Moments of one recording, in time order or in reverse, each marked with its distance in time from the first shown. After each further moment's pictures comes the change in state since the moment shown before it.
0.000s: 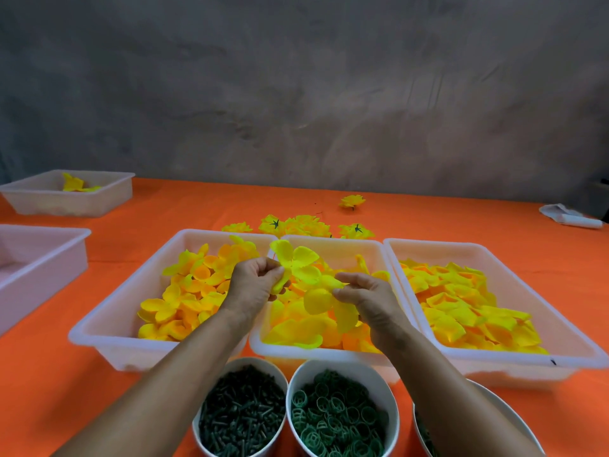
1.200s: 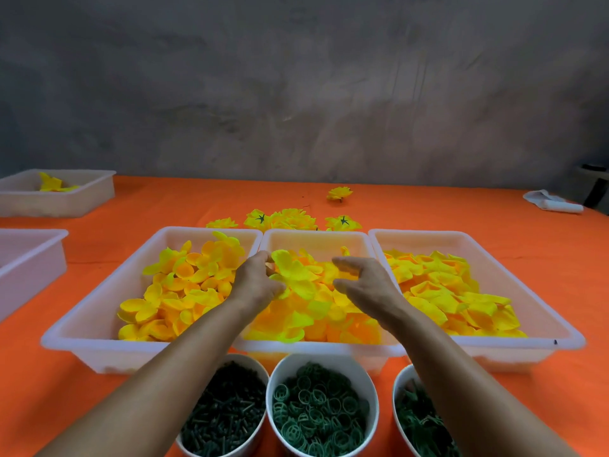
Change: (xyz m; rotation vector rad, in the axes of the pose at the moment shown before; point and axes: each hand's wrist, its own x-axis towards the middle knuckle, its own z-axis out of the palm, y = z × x) left_hand 0.010 0.000 0.027 0.434 -0.051 -0.027; right_hand 0.003 -0.016 -0.026 -0.595 -0.014 -0.212
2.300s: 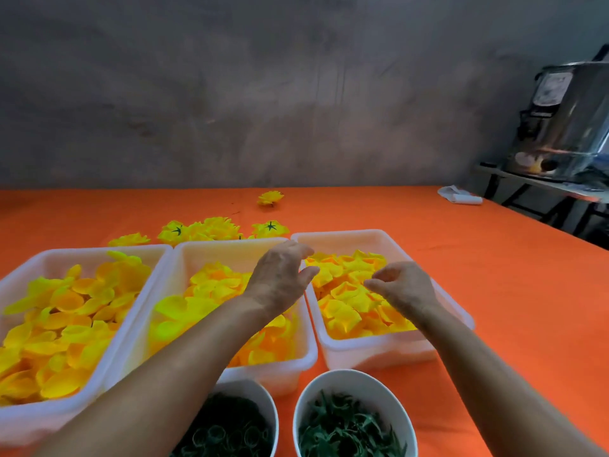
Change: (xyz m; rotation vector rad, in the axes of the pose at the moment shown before) left_hand 0.003 0.098 0.116 0.330 -0.089 0.658; right_hand -0.019 0.098 -0.135 -0.305 0.343 0.302
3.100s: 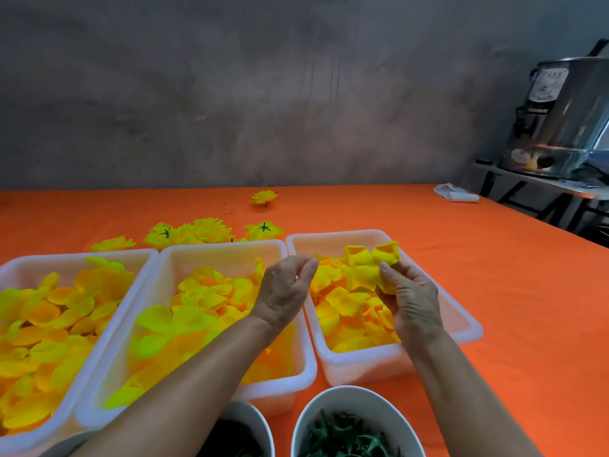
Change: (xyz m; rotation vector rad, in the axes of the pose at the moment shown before) left_hand 0.007 -0.015 0.043 -0.420 0.131 -0.123; right_hand 0.006 0.006 0.032 1.277 0.127 0.171
